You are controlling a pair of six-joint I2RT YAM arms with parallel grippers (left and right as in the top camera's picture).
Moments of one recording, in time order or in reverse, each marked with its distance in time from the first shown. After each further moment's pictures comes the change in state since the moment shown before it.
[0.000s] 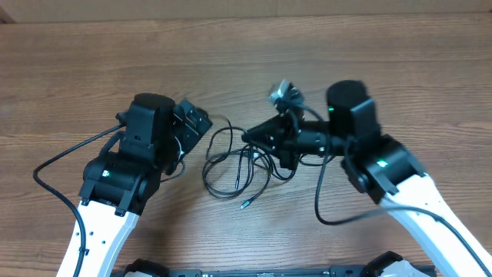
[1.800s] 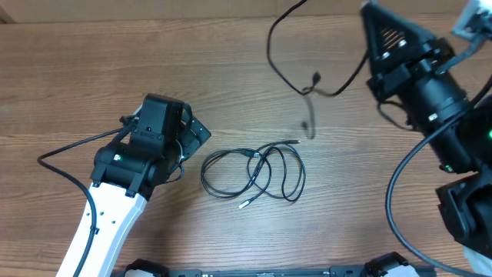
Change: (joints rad) left arm 0.000 0.077 0.000 -0.100 -0.074 0.048; right arm -0.181 -0.144 0.414 0.014 0.691 0.481
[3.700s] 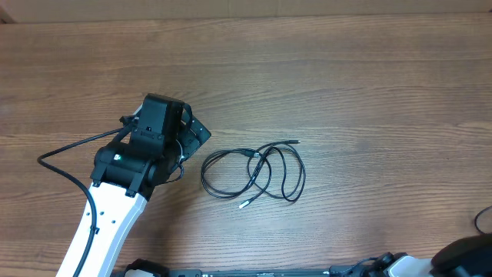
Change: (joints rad) left arm 0.000 0.001 0.000 0.000 0.000 0.000; right arm -1.293 0.494 0.001 -0.486 0.658 0.105
